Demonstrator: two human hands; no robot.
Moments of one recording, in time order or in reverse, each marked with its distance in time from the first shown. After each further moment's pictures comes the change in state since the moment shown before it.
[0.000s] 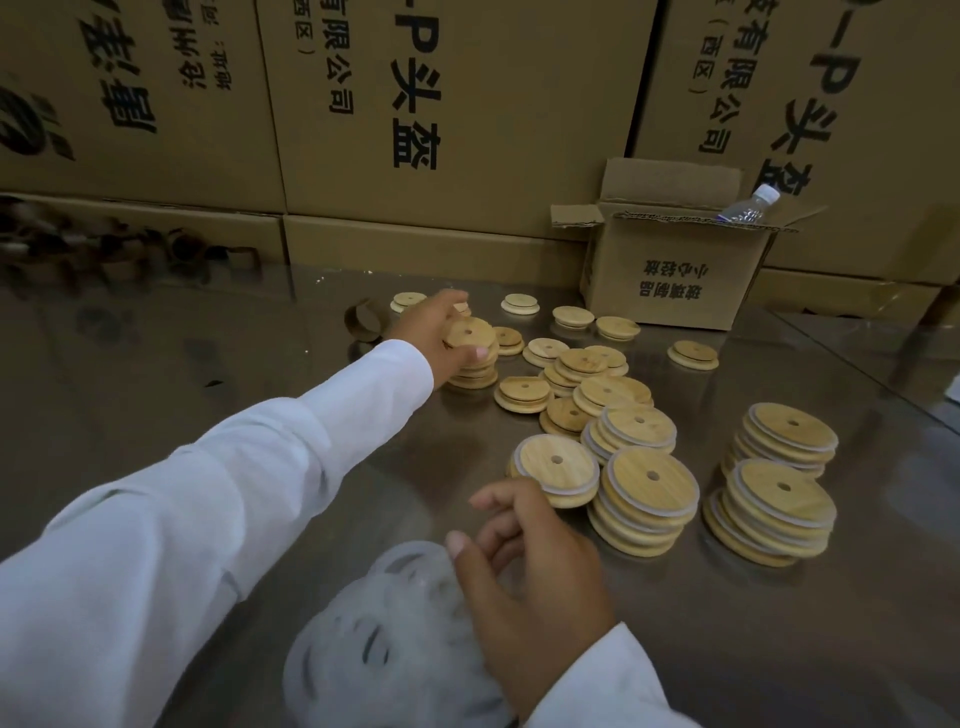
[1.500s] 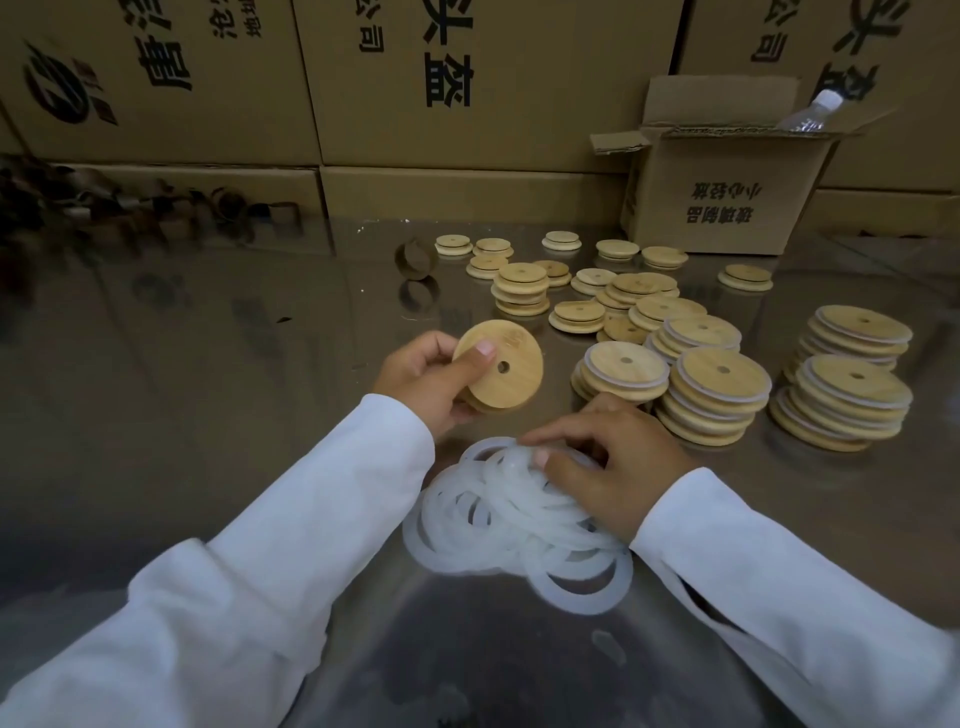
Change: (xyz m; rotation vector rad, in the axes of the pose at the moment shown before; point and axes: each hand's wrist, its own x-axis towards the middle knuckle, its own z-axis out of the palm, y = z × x) left_hand -0.153 -0.010 -0.025 -0.923 0.022 -0.306; right_hand 0.007 0.007 -0.005 -0.238 -0.199 0.006
